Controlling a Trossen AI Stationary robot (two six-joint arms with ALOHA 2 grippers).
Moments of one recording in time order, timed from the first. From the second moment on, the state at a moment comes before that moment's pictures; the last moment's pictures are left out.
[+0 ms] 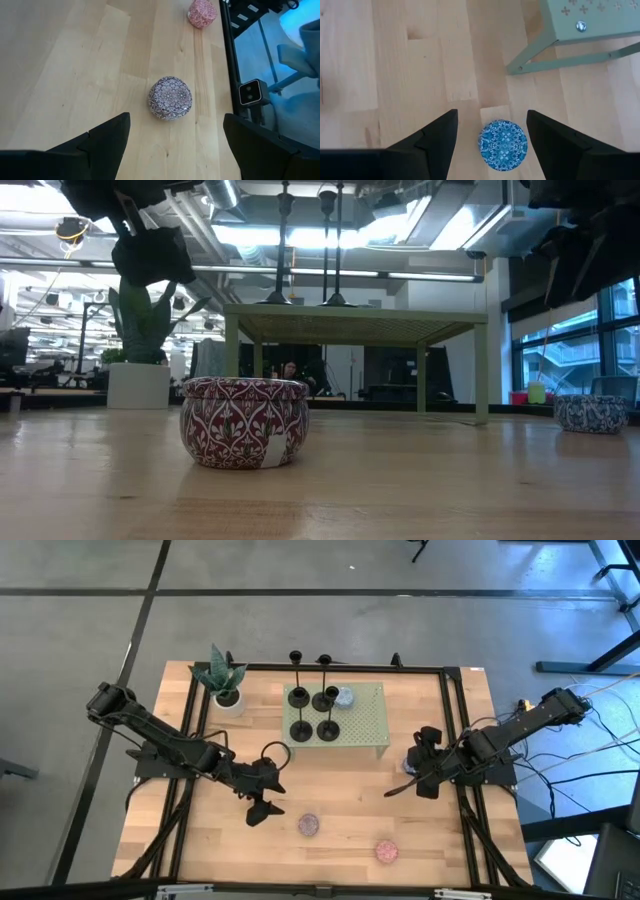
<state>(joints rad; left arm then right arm) -0.42 1.26 0.72 -0.13 -0.08 -0.65 0.49 1.03 0.82 -1.02 0.37 0.51</state>
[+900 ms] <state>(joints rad) -0.42 1.26 0.72 -0.13 -0.08 -0.65 0.49 1.03 0.82 -0.94 0.42 0.52</state>
